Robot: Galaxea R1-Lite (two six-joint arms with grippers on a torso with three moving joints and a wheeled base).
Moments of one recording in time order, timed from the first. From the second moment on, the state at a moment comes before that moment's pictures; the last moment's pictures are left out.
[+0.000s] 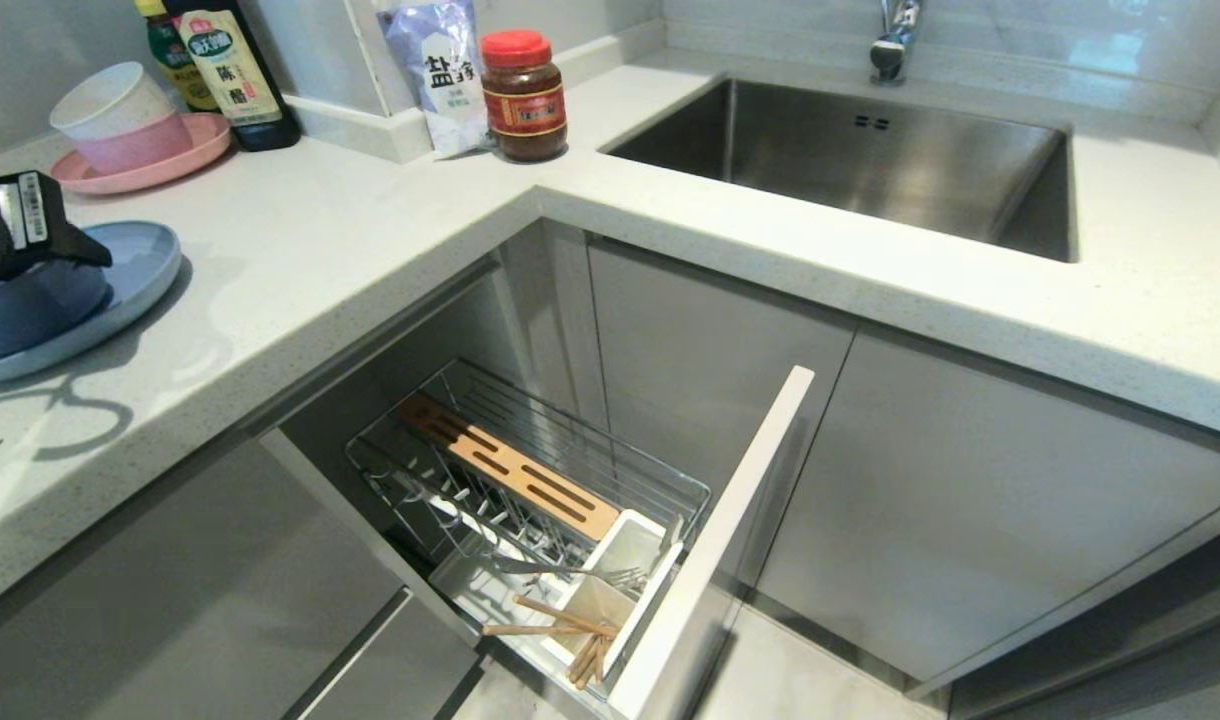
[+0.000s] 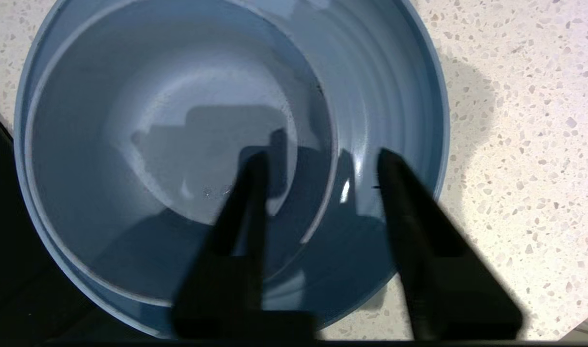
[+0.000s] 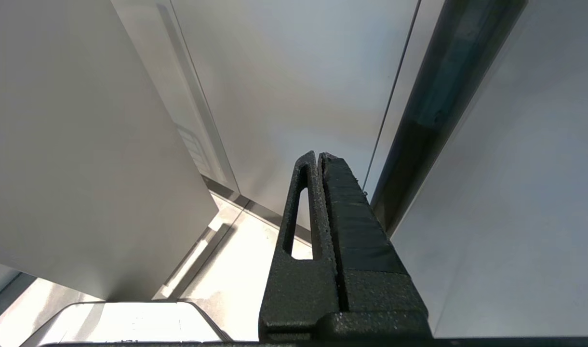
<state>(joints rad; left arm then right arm) 0.24 1.64 -1.94 0.83 0.06 -0.03 0.00 0.00 0.00 0.00 0.00 0.02</state>
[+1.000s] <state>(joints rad) 0.25 1.36 -1.89 0.53 0.09 -0.37 0.00 0.00 0.00 0.00 0.00 0.02</state>
